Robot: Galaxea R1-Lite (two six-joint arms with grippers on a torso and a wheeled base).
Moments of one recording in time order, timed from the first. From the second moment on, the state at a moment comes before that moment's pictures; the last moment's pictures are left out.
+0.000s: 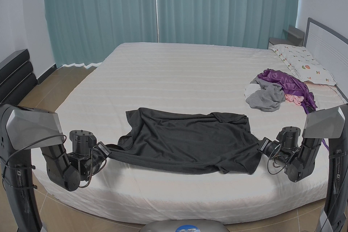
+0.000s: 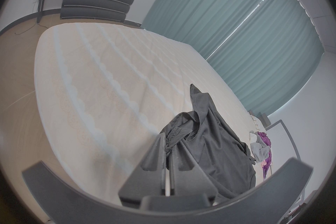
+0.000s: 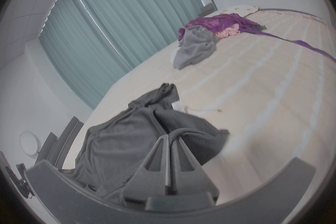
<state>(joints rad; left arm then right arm) -0.19 2.27 -0.52 -1.18 0.19 -0.89 0.11 2.42 -0.57 -1.40 -0.02 0.60</state>
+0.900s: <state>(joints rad) -0.18 2.31 -0.55 -1.18 0.19 -0.91 0.12 2.58 -1.09 -1.13 -0.12 0.59</state>
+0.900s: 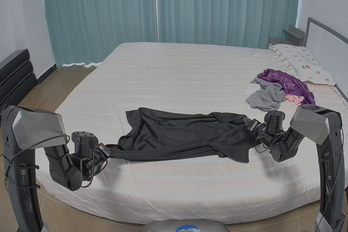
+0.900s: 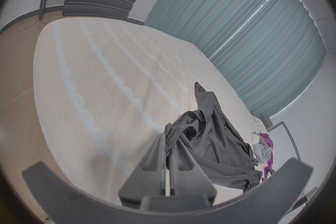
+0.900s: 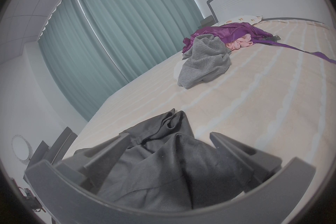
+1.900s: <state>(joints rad) -0.18 2.30 -0.50 -1.18 0.19 -0.90 0.19 2.49 -0.69 -1.19 0.11 0.52</state>
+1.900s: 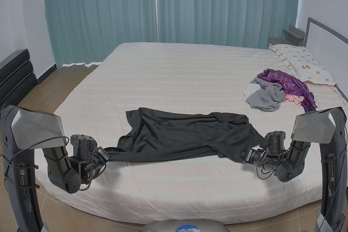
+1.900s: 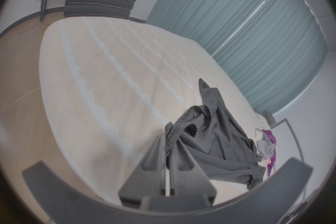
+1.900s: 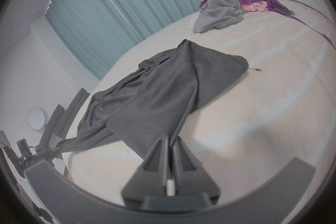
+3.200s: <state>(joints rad) -0.24 2.14 -0.12 -1.17 0.19 -0.44 0.01 2.07 -0.02 -1.25 0.33 0.55</state>
